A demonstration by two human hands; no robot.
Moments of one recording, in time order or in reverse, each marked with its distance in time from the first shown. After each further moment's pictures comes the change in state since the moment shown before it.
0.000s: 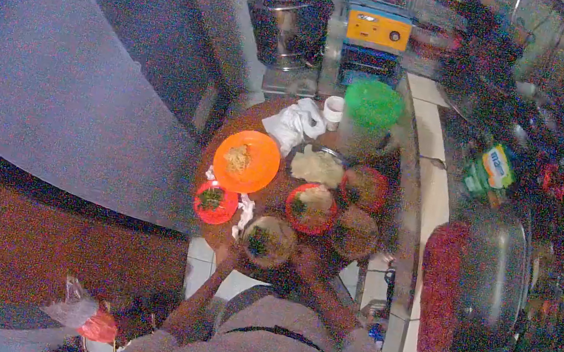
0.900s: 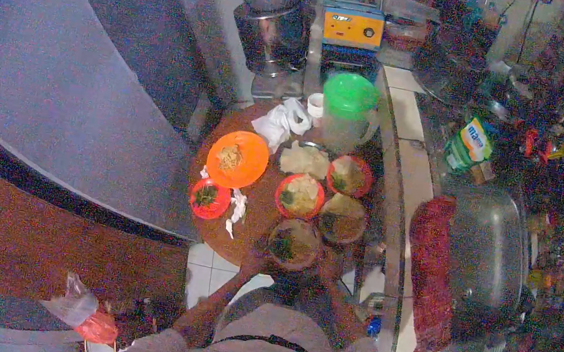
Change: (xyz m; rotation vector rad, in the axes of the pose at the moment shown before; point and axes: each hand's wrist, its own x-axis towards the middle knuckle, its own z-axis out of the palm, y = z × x) left_hand -0.041 0.061 0.058 0.081 -0.249 0.135; right_hand -0.043 0.081 -0.038 0.056 0.314 0.165
